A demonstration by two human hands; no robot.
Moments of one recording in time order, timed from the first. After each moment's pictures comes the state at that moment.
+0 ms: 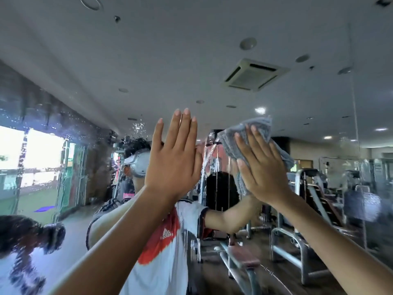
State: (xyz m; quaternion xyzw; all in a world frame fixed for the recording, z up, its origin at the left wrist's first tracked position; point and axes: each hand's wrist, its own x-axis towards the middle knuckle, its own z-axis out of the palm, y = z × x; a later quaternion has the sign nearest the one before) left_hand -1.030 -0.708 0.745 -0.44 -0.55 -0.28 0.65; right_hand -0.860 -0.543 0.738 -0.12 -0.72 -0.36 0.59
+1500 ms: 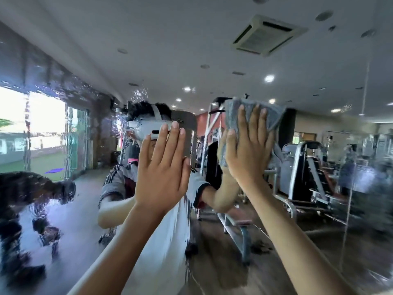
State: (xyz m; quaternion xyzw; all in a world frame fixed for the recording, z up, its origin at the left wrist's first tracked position) left_hand -1.036 -0.727 0.629 -0.43 -0.60 -0.28 0.62; right_hand -0.896 -0.583 0.681 -0.28 -0.67 -0.21 0.66
